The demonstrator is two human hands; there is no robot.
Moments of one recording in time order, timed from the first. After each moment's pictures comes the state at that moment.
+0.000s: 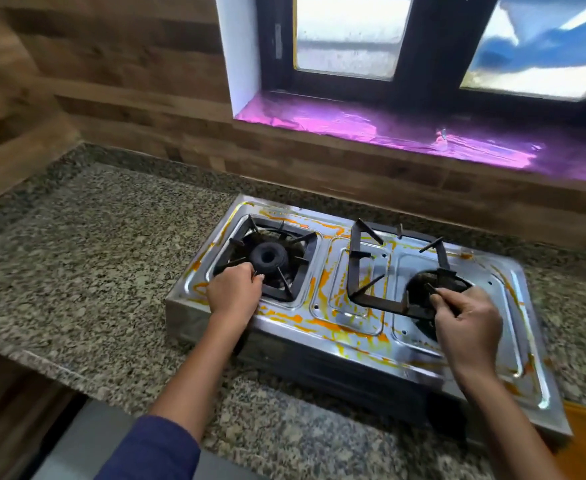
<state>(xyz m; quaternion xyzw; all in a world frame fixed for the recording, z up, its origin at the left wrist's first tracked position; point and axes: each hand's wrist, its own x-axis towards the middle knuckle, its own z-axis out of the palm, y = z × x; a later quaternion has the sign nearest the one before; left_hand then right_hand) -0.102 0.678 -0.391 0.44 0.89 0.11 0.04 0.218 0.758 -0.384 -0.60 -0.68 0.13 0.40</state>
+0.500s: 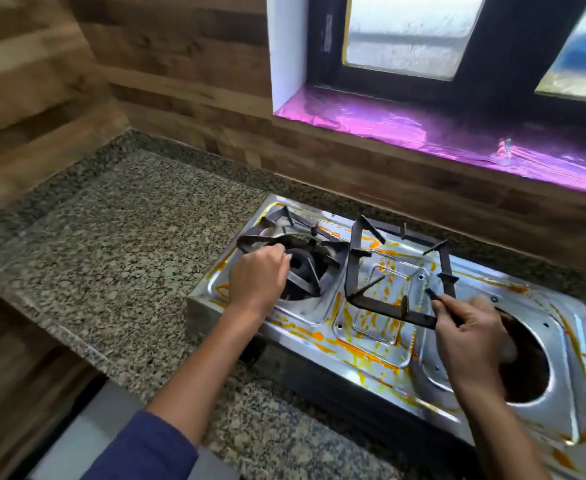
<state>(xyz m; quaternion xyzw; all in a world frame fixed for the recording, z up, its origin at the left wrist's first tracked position) -0.118 0.694 -0.368 0.53 0.82 0.17 -0.12 0.171 0.788 -0.388 -0.55 -0.72 0.16 0.39</state>
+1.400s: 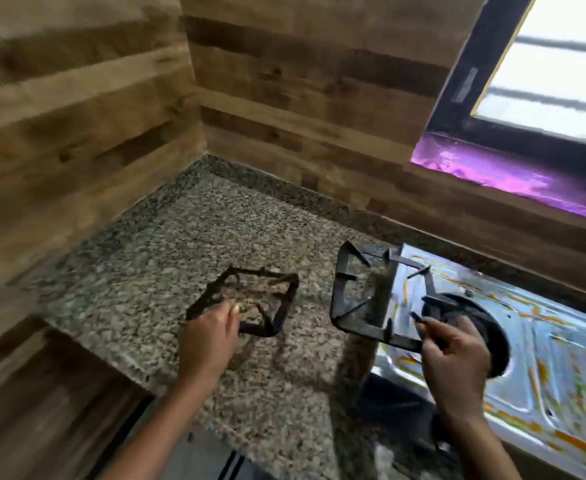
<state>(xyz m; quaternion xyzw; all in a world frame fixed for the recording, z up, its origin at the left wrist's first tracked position) -0.459 0.516 -0.429 0.43 0.87 0.22 -0.05 -0.159 0.666 -0.381 -0.52 -0.74 0.15 0.39</state>
